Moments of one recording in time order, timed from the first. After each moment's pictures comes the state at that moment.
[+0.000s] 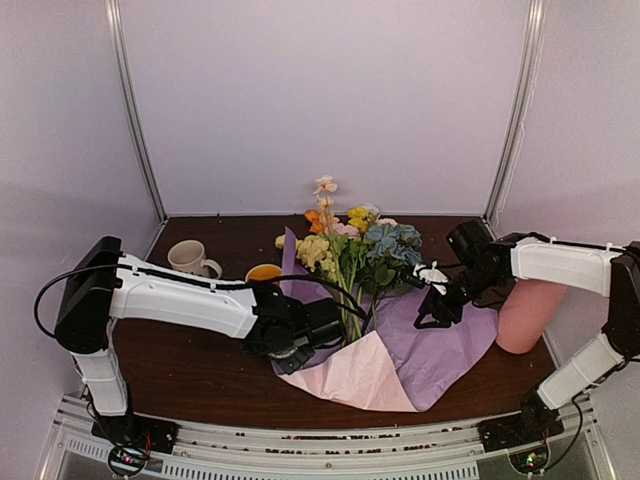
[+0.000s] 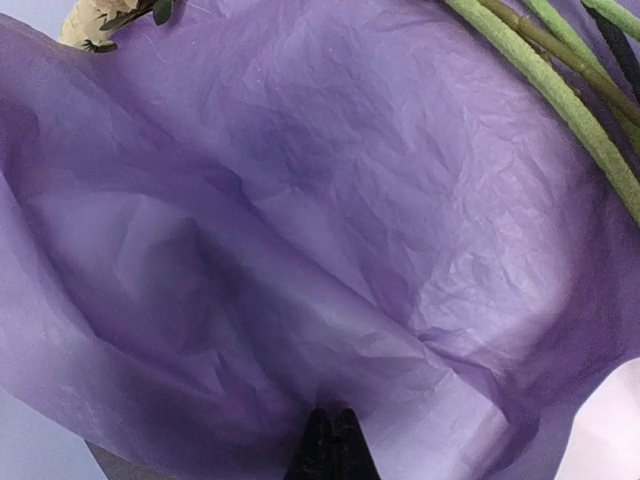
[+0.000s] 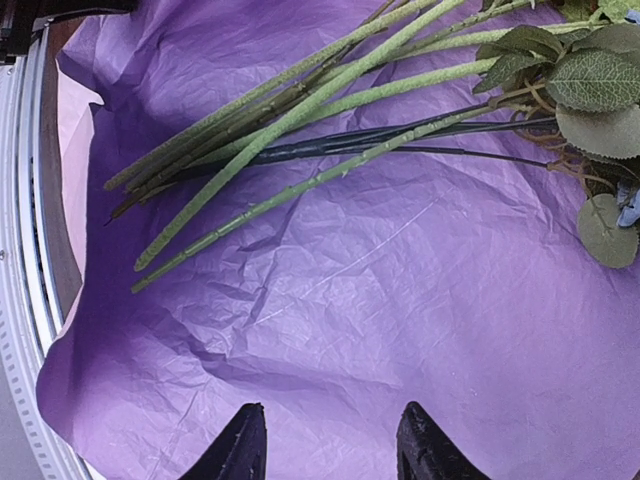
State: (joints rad) left arm -1.23 1.88 1.30 -0.83 -0.53 -0.37; right arm 0.42 1.46 0.94 -0.66 -0.49 -0.57
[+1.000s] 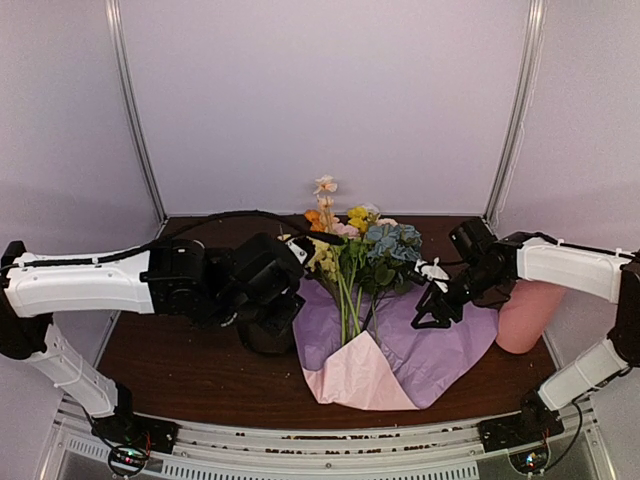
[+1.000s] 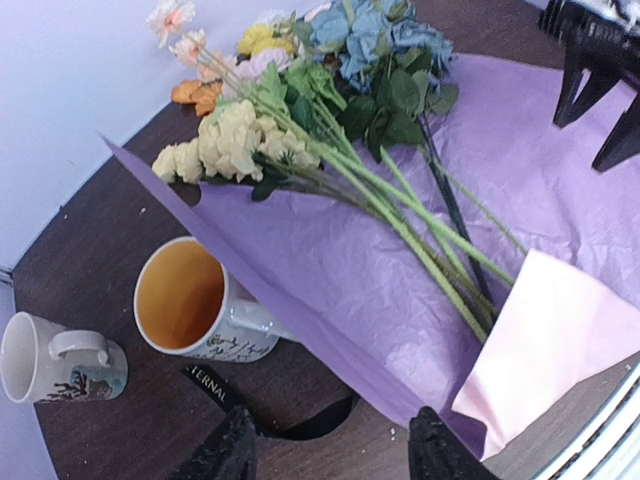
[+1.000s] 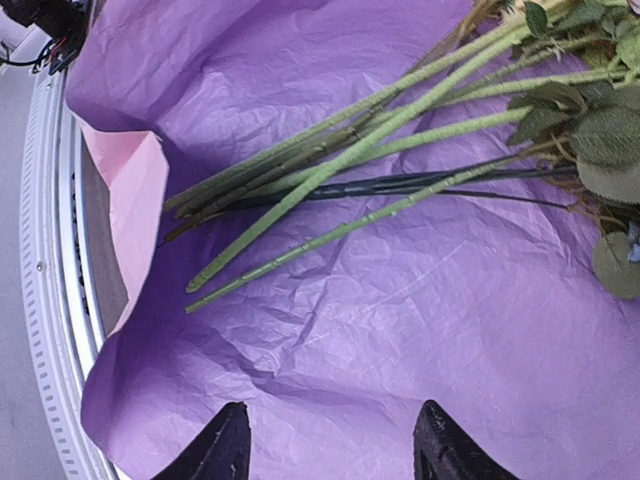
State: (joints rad) left arm -1.27 1.49 1.31 -0.76 -0.57 -0.37; right arm 0.44 1.41 0.93 -0.66 -0.55 -0.54
